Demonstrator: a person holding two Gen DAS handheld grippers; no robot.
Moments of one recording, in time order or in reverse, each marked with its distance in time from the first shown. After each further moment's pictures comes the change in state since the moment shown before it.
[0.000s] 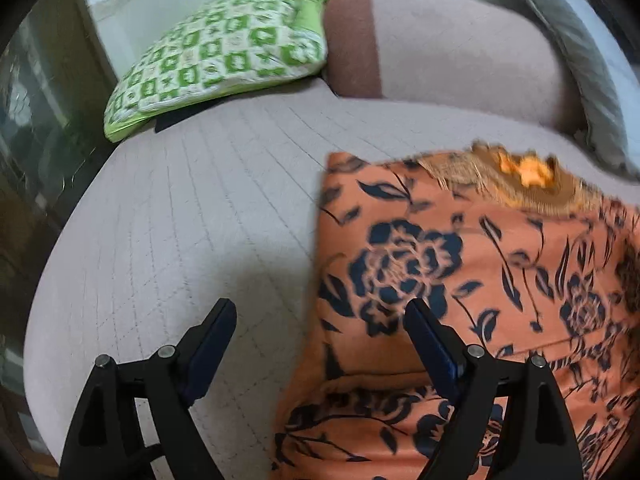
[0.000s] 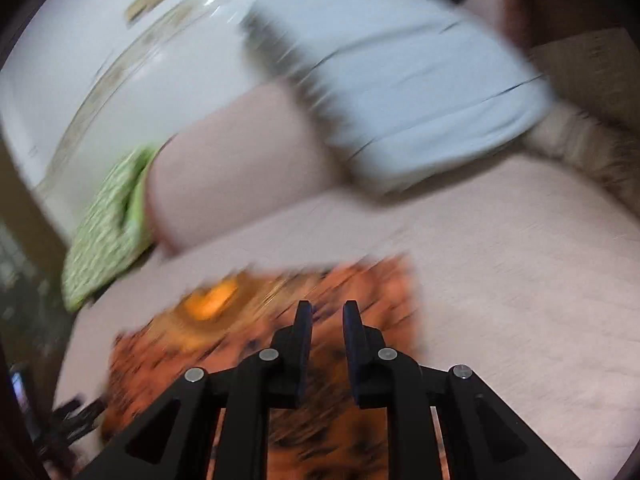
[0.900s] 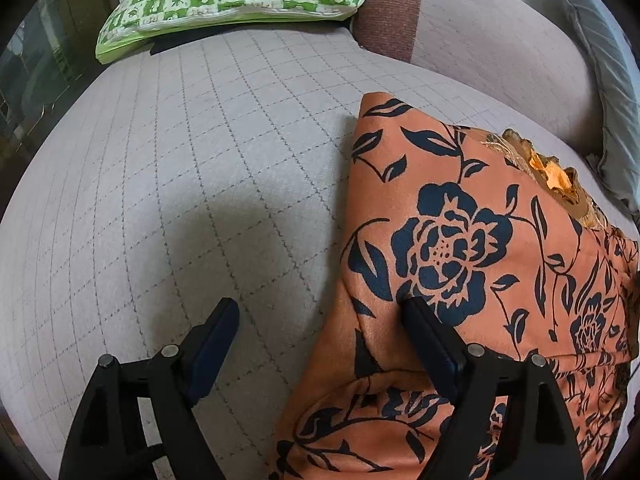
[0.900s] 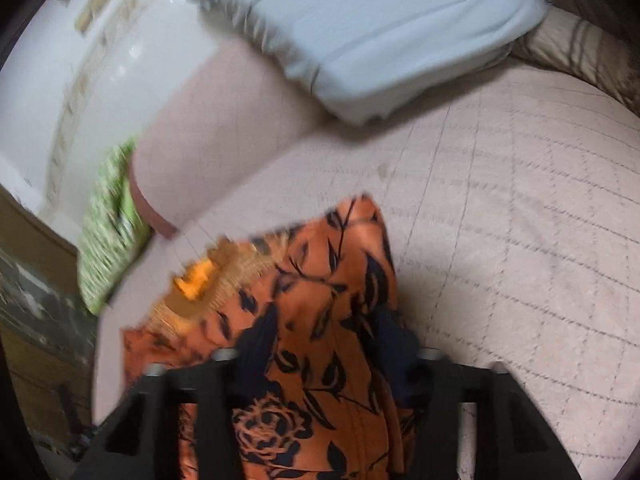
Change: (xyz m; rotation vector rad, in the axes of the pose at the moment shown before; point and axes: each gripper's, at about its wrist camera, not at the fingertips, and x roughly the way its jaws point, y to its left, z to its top) left arm 0.039 0.041 -0.003 -0.177 0.149 -0.138; right arm 0.044 -0.059 -0.001 0.143 0.165 0.024
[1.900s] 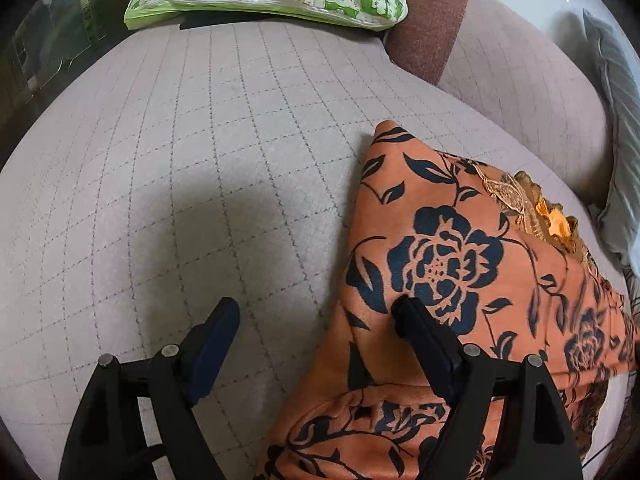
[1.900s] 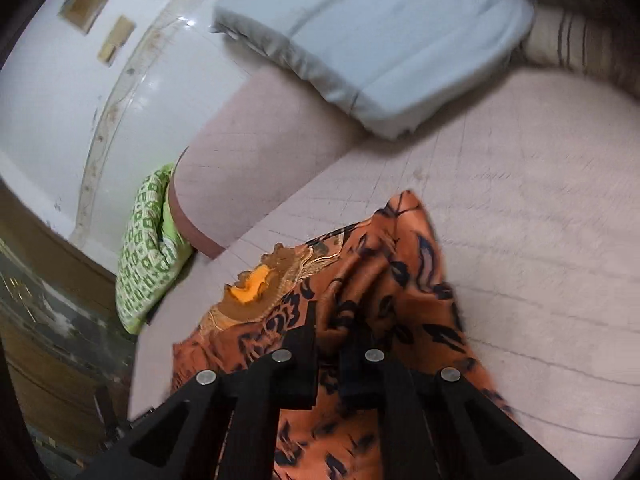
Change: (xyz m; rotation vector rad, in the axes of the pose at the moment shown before) left arm -0.007 0.018 0.004 -0.165 0.005 -0.031; right arm -0.050 0.018 -0.032 0.067 -0.124 0.134
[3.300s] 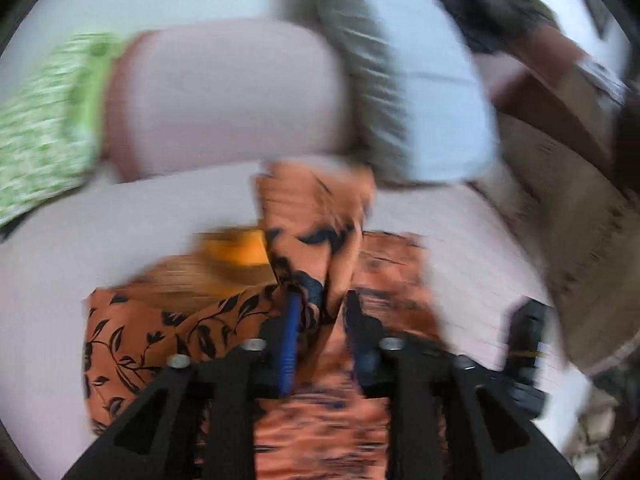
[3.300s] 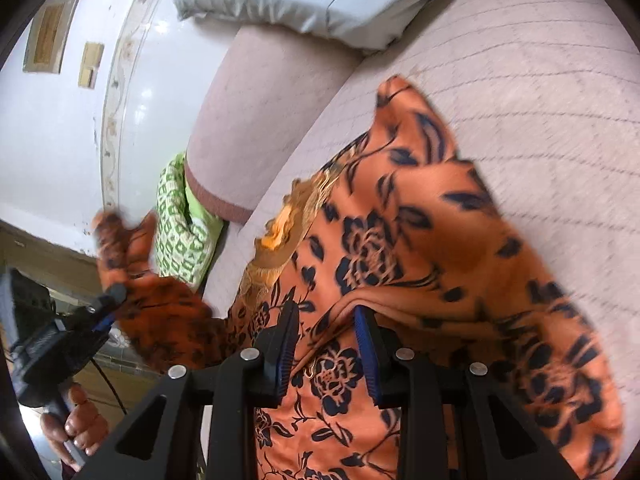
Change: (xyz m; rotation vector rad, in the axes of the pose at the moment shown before) left arm -0.140 -0.245 0.017 0.596 0.030 -0.424; right arm 0.033 -0.025 -0.029 0.251 0.185 0.205
